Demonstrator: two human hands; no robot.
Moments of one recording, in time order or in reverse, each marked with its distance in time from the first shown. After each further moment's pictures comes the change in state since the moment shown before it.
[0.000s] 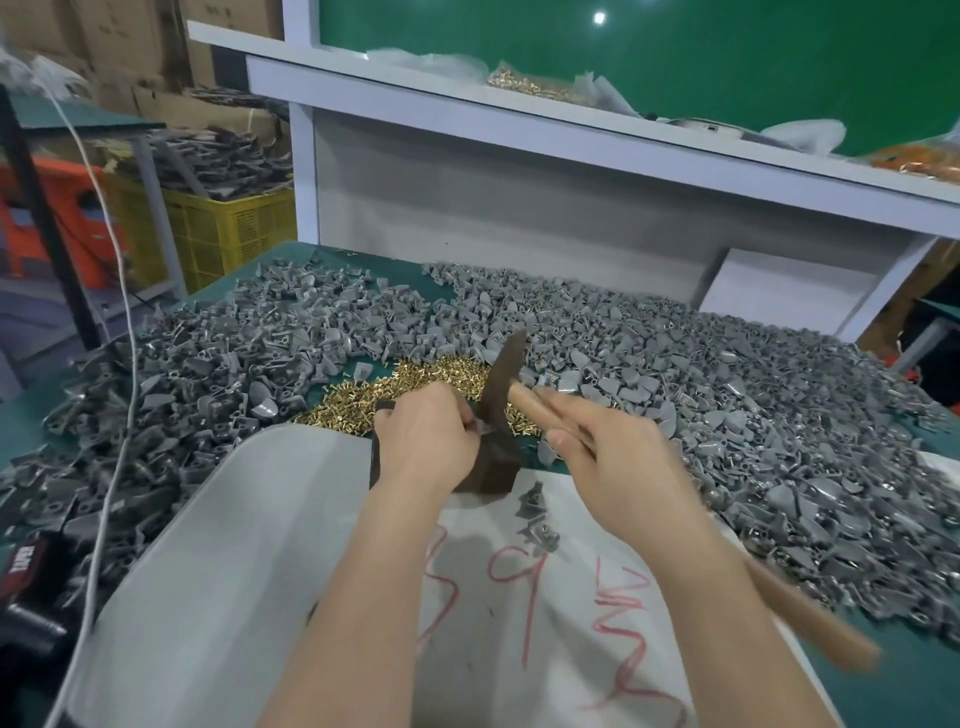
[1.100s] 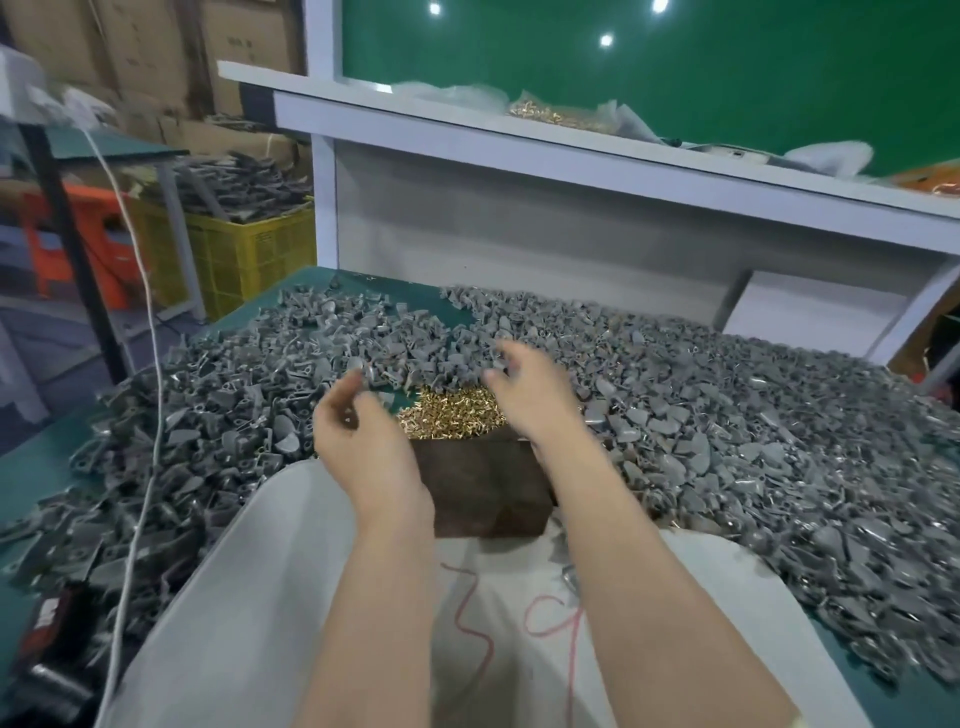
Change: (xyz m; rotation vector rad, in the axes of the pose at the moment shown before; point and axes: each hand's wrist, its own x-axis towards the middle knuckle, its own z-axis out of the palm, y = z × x) left_hand 0.009 -0.013 -0.030 -1.344 0.639 -0.529; right_hand 0.120 -0.039 0.071 0.220 -0.113 0.138
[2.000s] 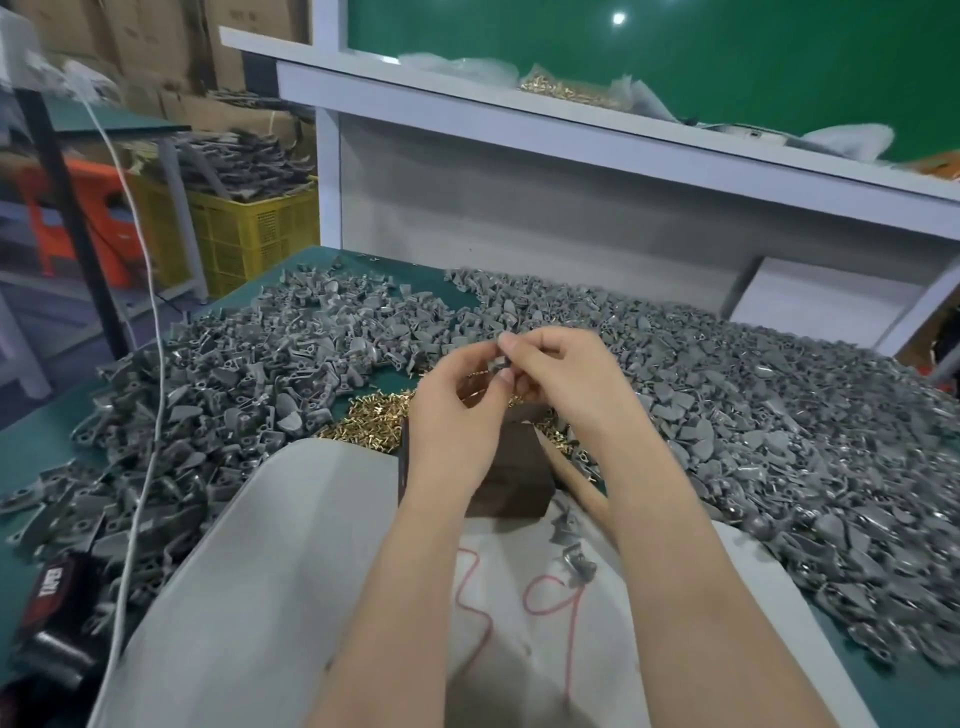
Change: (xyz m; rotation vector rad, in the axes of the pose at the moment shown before) left_hand -0.018 -0.009 0.012 0.456 -0.685 0.330; right_hand -0.039 -0.011 -0.037 0.664 -0.083 -0.025
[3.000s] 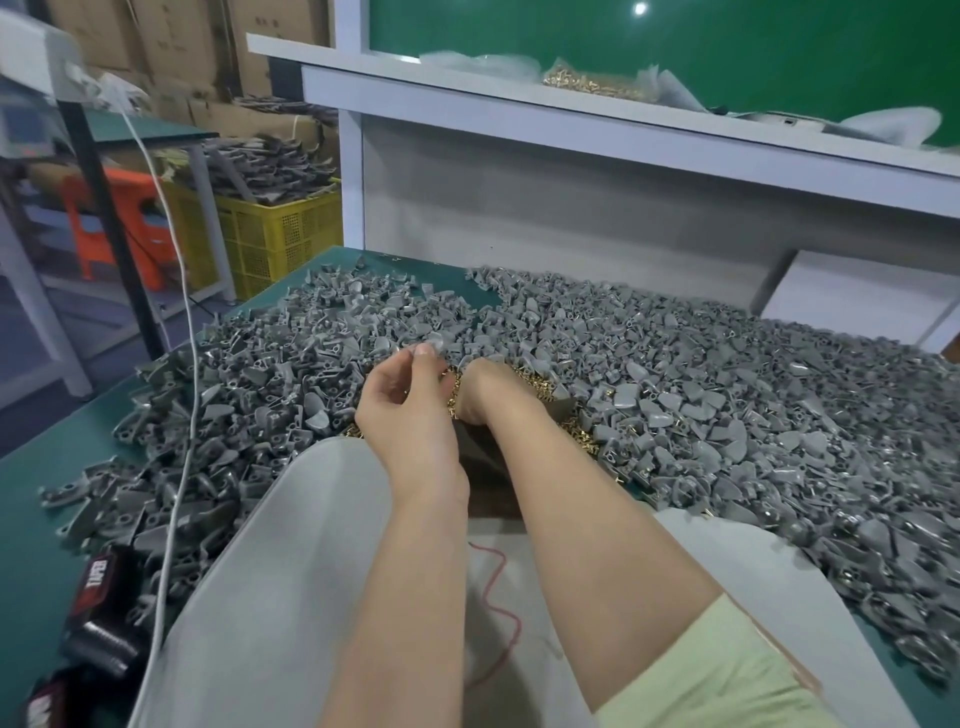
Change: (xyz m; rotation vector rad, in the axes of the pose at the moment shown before) left_hand 0.006 0.001 -0.017 -0.659 0.573 -0.222; right_hand 0.069 0.039 0.085 -1.049 -0.234 0.366
